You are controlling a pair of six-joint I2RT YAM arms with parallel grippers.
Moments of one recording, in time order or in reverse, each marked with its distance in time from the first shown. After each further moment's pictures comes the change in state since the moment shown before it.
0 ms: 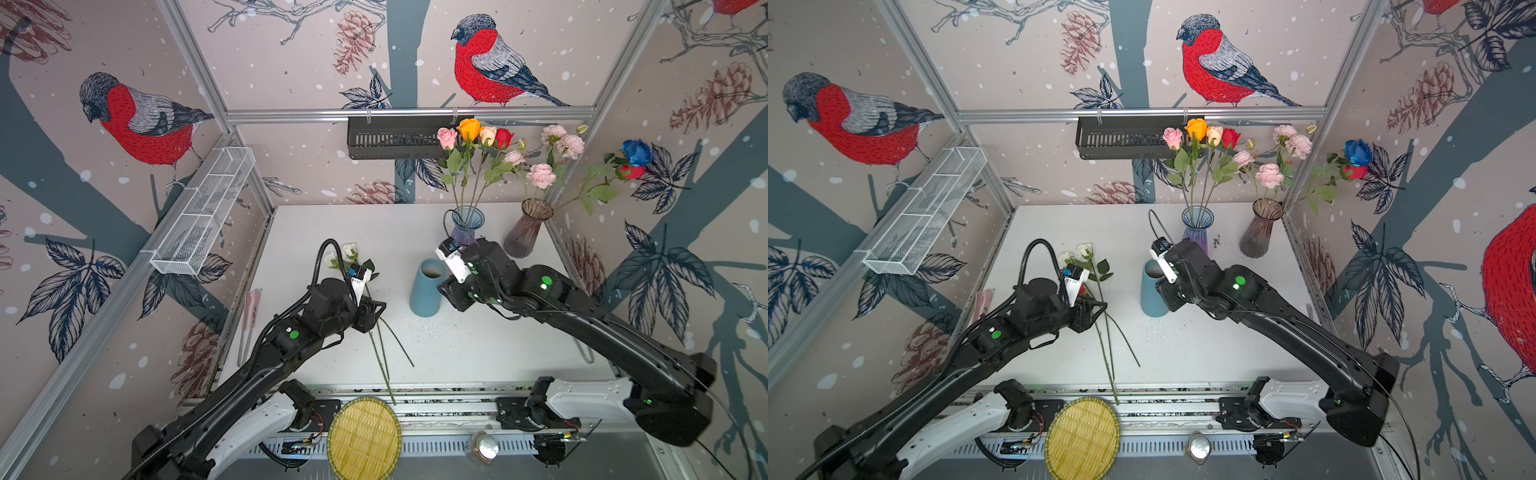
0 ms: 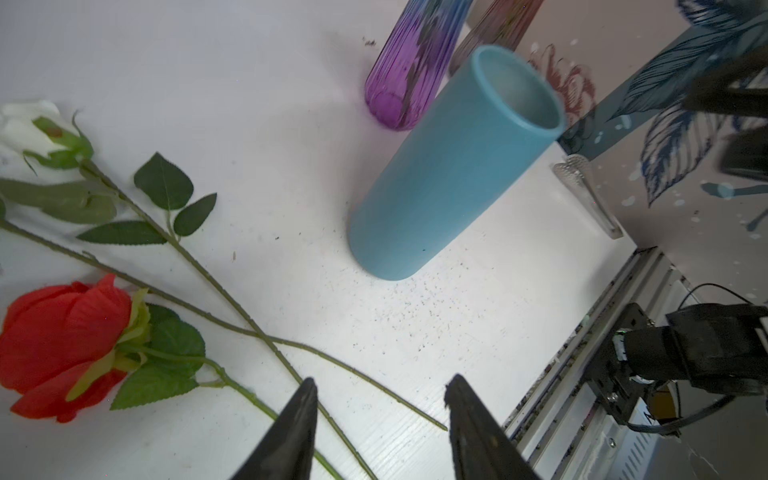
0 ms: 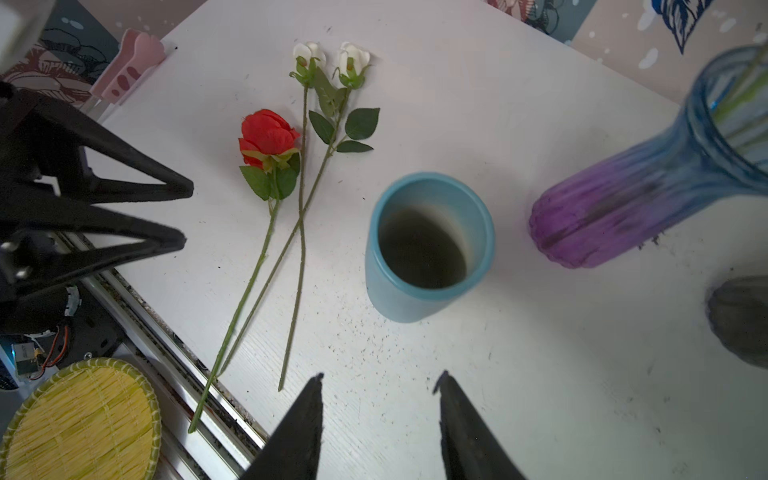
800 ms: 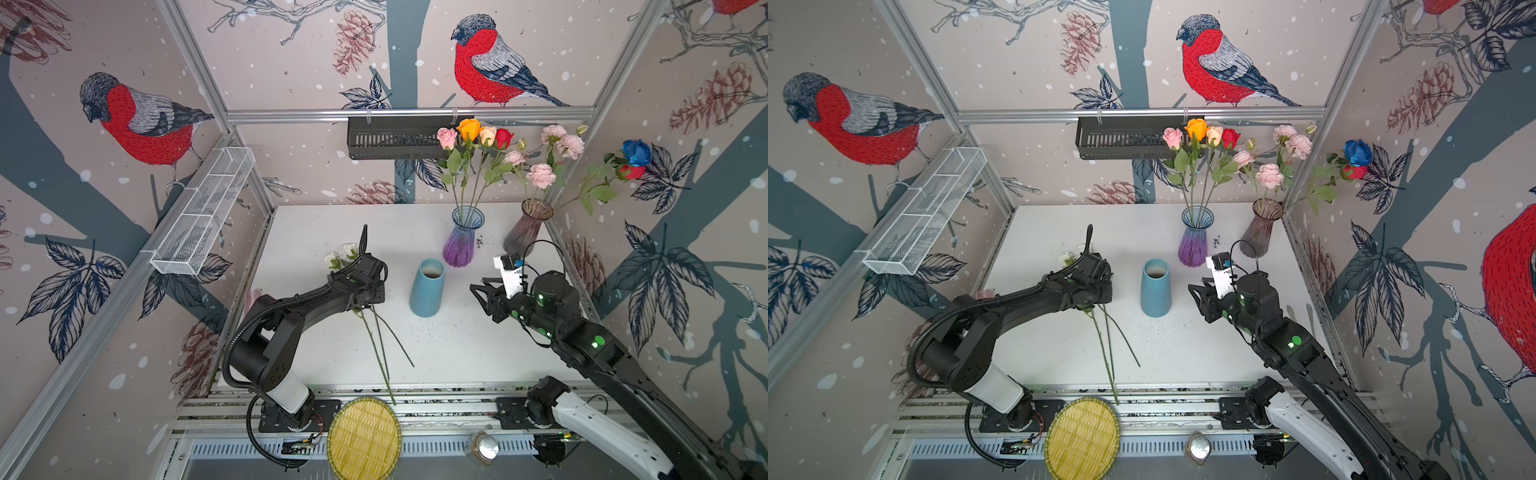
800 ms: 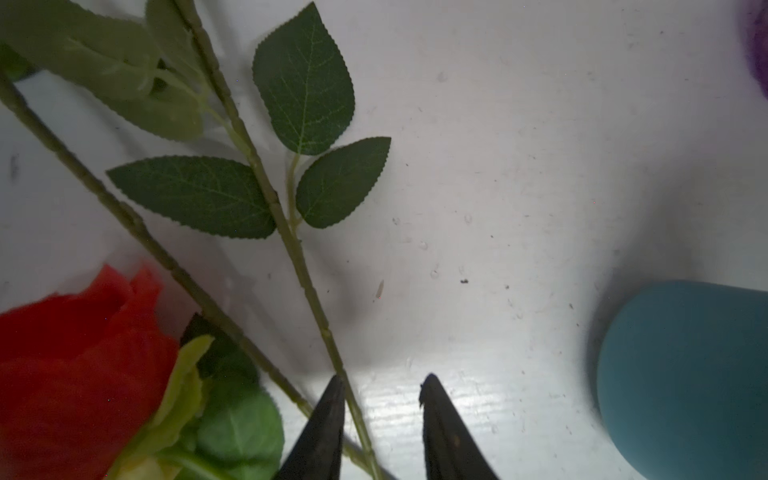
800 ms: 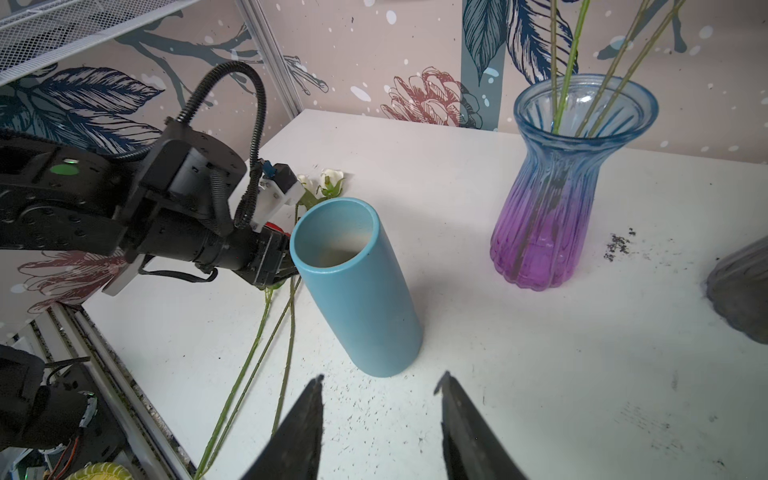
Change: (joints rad) left arm 0.100 0.760 0.235 0.107 -0.282 -0.177; right arm -0.290 -0.454 -0.455 0.374 -0.203 0.000
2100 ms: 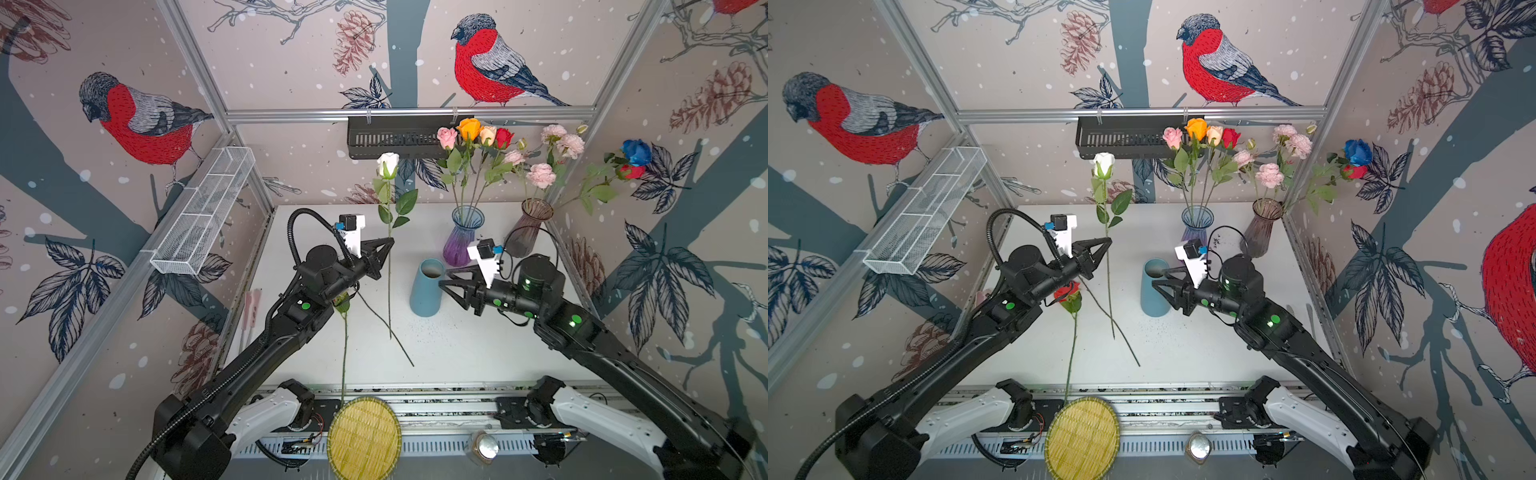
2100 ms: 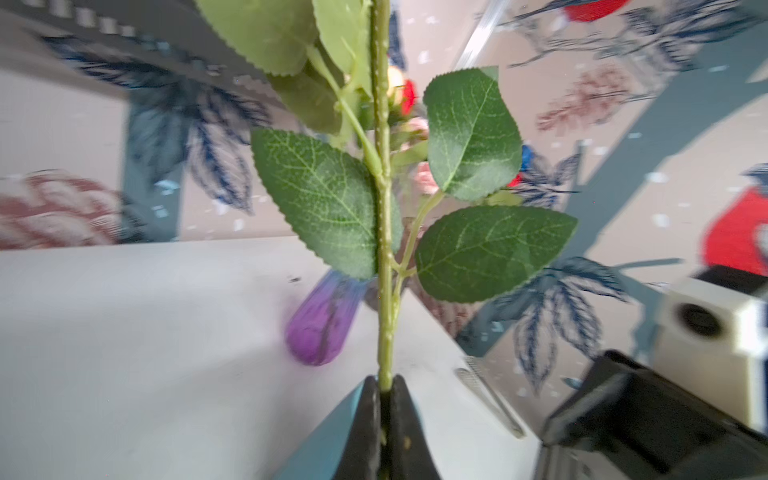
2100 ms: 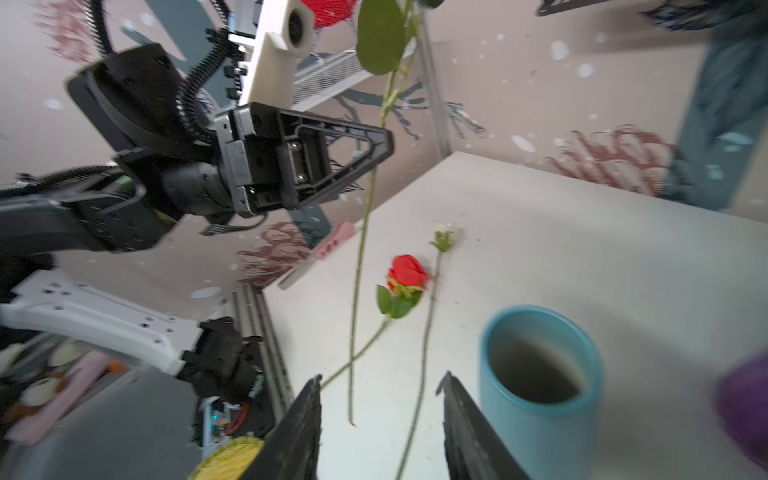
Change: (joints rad) left arm -0.008 -0.600 -0.085 0.607 0.477 0.001; right arm 0.113 0.239 0.114 0.322 -0.394 0.090
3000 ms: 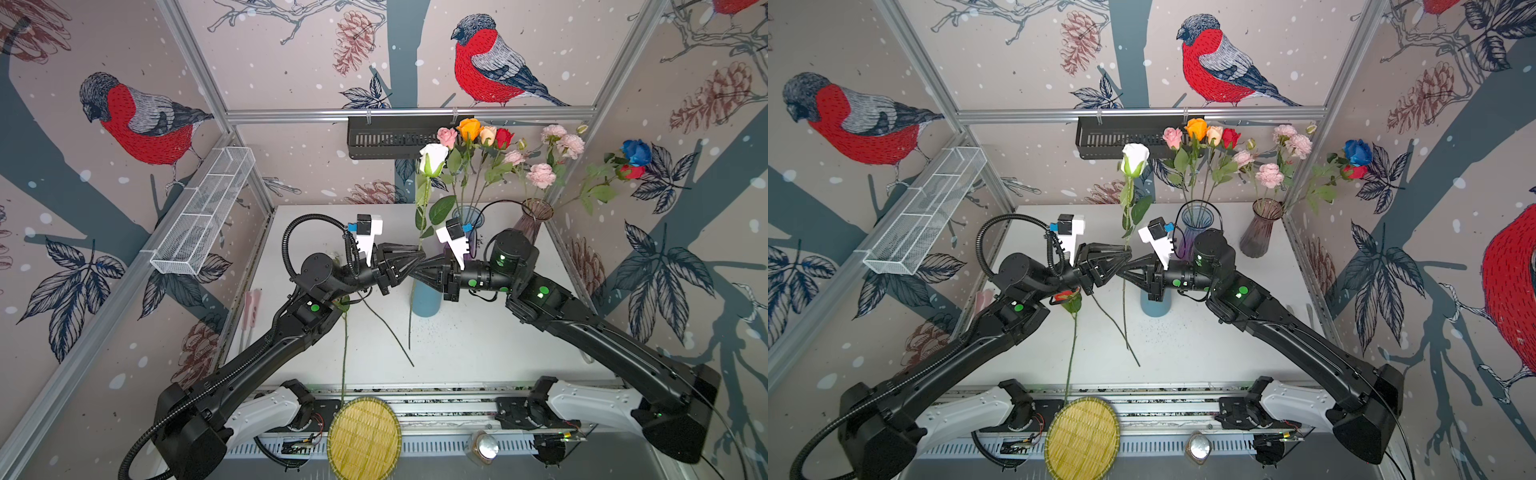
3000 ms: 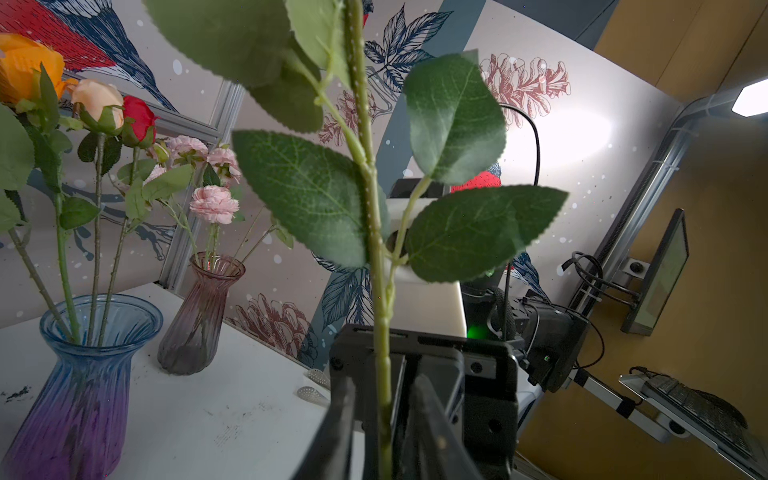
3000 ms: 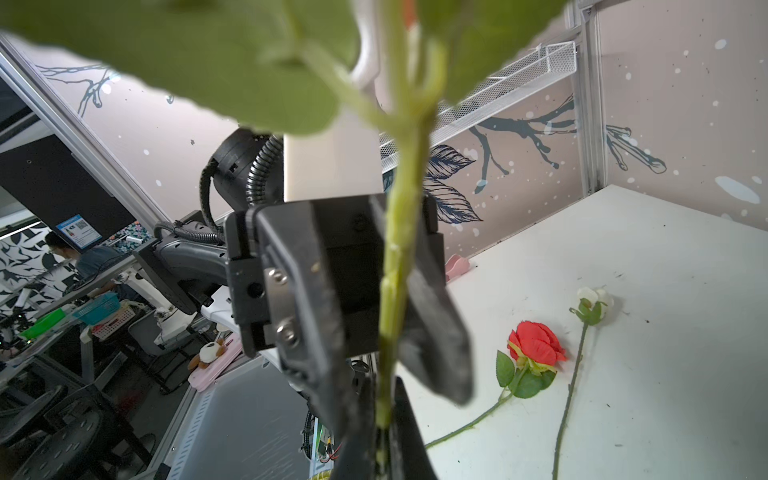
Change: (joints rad) left arm -0.108 0.018 0.022 0.287 0.282 -0.134; right arm 0.100 0.228 0.233 0.124 -0.164 0.087
